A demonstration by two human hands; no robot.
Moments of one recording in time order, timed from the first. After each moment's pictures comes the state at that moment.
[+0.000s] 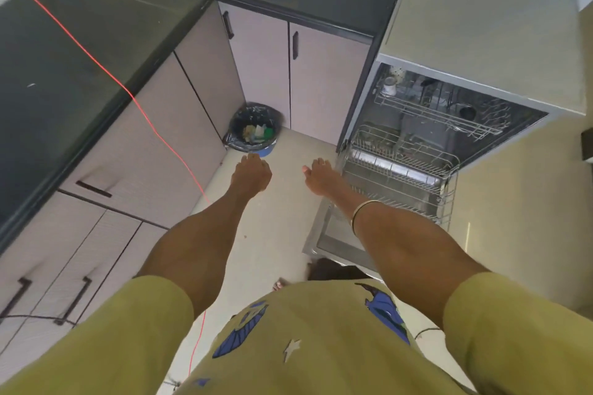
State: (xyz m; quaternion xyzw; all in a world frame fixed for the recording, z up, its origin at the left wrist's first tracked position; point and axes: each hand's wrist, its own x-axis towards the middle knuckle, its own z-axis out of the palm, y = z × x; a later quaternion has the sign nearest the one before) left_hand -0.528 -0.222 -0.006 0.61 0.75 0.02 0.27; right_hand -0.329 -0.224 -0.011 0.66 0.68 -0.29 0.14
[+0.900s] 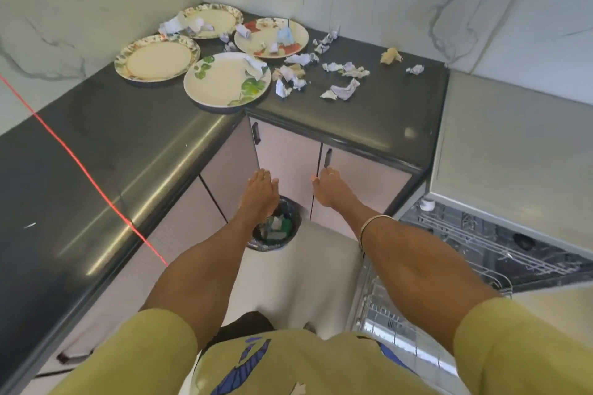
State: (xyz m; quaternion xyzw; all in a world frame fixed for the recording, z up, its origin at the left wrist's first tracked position) left_hand -0.601 0.112 0.038 0.68 0.70 0.07 0.23; right_hand -0.404 0.133 0.060 0.68 0.69 -0.25 0.02
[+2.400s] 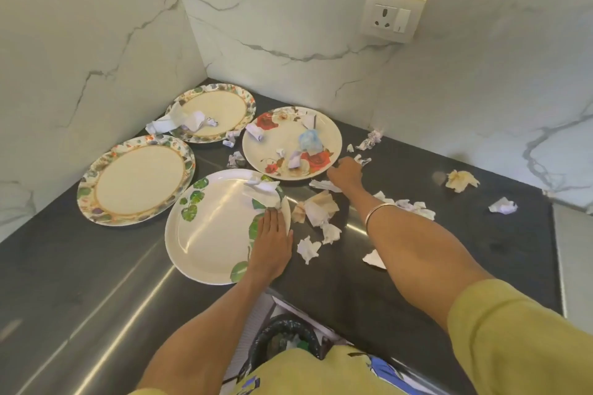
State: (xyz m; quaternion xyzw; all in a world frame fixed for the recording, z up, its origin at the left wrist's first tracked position) left_hand -0.642 0.529 0.017 0.73 0.68 0.06 0.07; right_hand -0.465 0.687 0.101 0.75 0.51 -0.35 -0.24
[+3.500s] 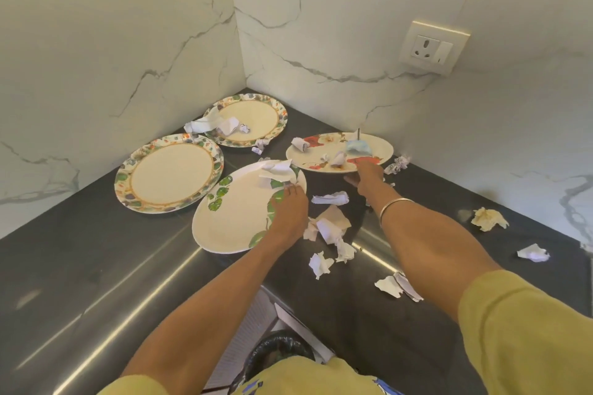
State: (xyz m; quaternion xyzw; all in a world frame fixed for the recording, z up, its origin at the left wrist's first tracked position) left_hand -0.627 0.585 0.133 0.65 0.75 0.04 0.08; right_hand -0.473 0.724 0.145 0.66 0.21 -0.59 -0.41
